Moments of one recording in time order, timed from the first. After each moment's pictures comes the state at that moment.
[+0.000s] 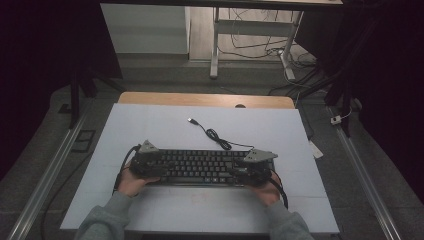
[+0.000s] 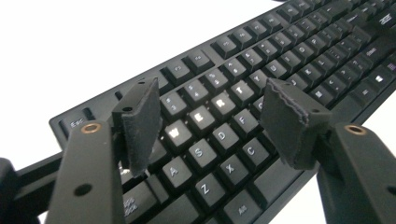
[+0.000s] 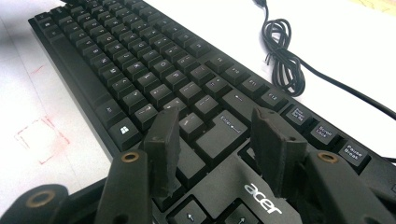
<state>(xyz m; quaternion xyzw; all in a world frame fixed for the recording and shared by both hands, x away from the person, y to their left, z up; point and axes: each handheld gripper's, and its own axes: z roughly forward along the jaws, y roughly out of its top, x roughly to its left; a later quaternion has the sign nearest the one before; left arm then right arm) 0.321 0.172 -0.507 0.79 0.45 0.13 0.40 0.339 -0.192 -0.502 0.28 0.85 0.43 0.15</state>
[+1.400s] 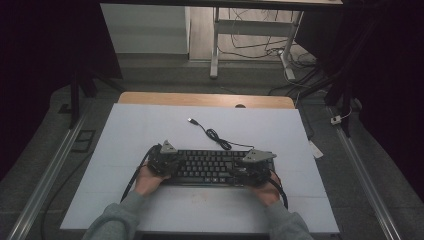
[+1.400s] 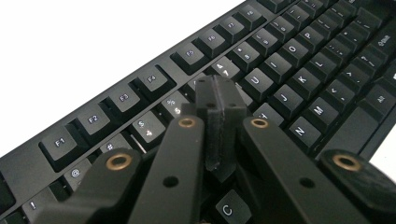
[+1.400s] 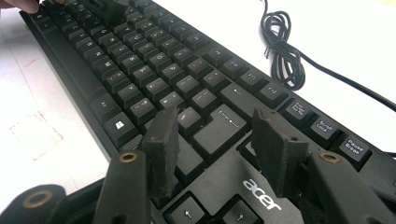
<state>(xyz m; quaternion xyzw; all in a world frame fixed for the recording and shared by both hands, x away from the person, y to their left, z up) 0.341 0.130 -0.522 0.83 0.40 0.13 0.36 0.340 -0.191 -0.505 0.28 0.85 0.42 0.15</state>
